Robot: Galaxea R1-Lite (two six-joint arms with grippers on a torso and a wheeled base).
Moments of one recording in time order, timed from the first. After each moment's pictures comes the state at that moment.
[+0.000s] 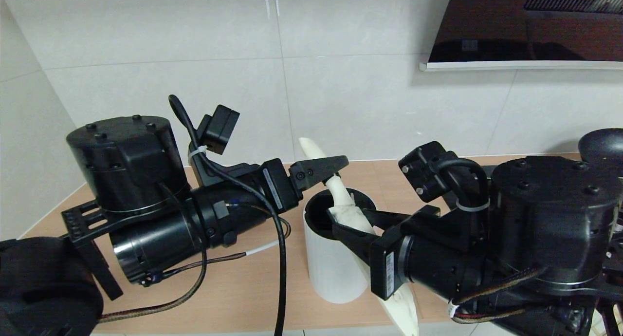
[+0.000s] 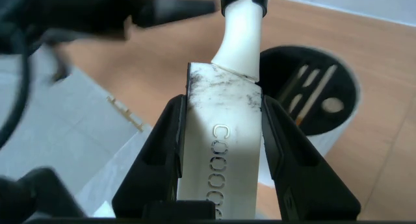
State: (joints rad) left arm -0.66 1.60 -0.75 -0.80 -0.19 -0.71; right arm 1.02 1.61 -0.81 -0.62 -0.24 0.20
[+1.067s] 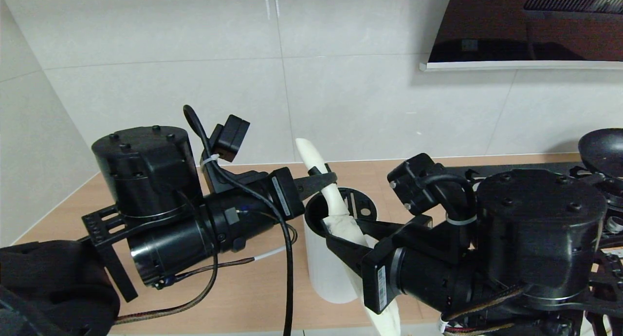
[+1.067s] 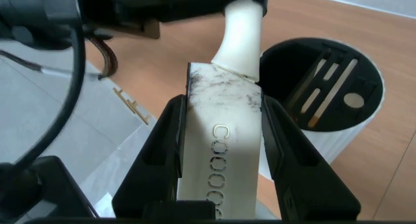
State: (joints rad) left arm -0.67 1.63 -0.74 -0.82 -0.20 -0.71; right arm 1.04 1.63 -0.79 -0.63 -0.24 0.19
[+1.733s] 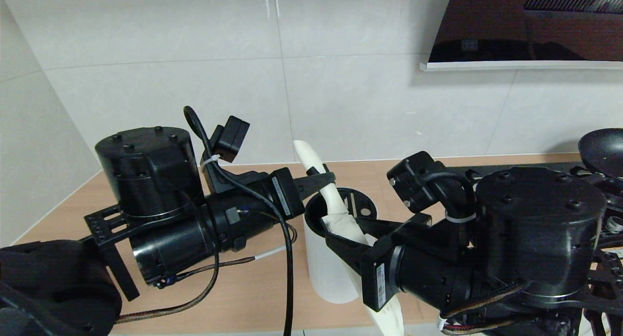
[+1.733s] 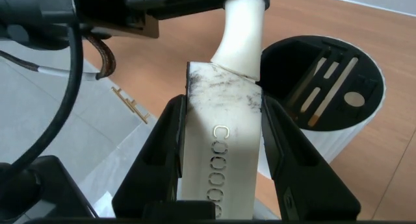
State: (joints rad) left arm -0.67 1.63 -0.73 -0.81 -0.19 -0.71; right arm 1.04 1.64 -0.80 -0.64 -0.24 0.19
